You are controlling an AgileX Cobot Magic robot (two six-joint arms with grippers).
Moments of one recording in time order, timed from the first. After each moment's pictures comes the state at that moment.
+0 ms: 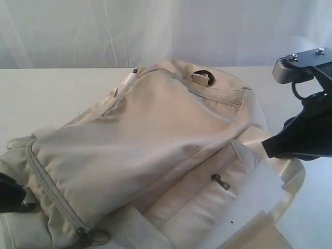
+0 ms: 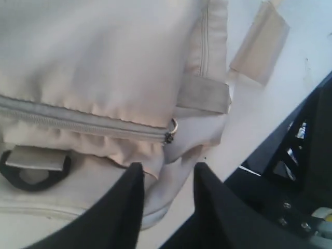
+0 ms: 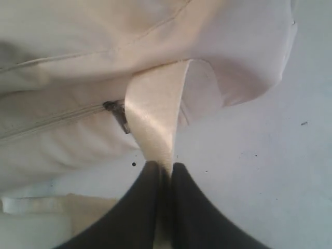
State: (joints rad) left arm -0.22 0.78 -0.79 -0.52 1.15 0.39; right arm 0.09 1.14 -0.85 0.28 0.87 -0.32
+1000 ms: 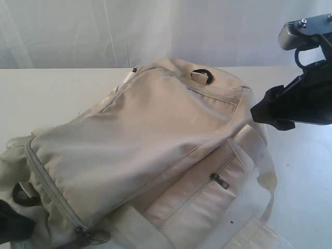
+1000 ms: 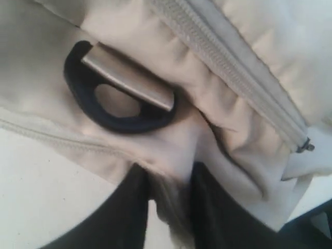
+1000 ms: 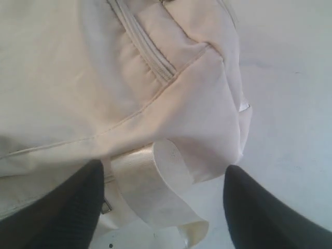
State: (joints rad) left arm -0.22 0.84 -0.44 -0.44 0.79 0.13; right arm 0.09 1.13 -0.87 0.30 0.66 -0.33
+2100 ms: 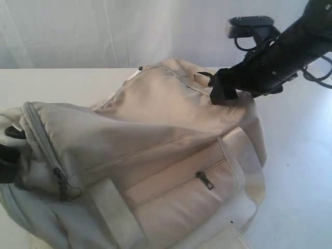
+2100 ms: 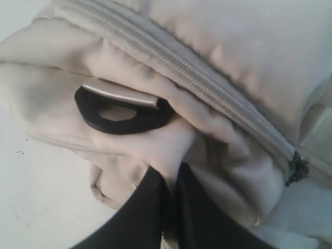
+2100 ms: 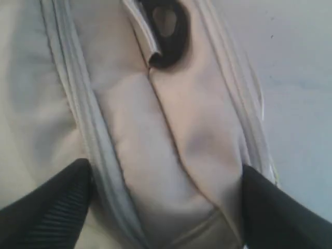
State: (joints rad) left arm -0.22 0.89 -0.64 -0.11 0.69 0.12; right arm 0.09 1.68 -1.28 0.36 0.75 -0.33
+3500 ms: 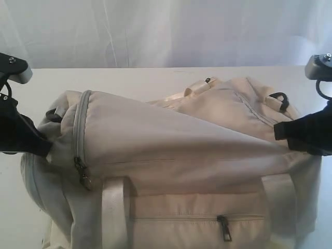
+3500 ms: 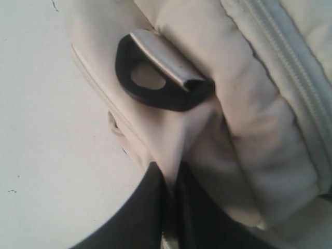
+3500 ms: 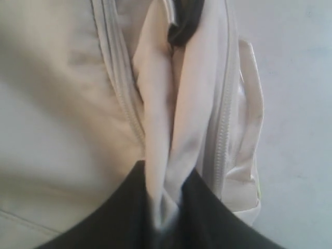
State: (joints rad) left arm -0.22 1.16 -0.80 -0.13 0.67 0.21; right arm 0.01 1.11 -0.74 0.18 0.67 -0.04
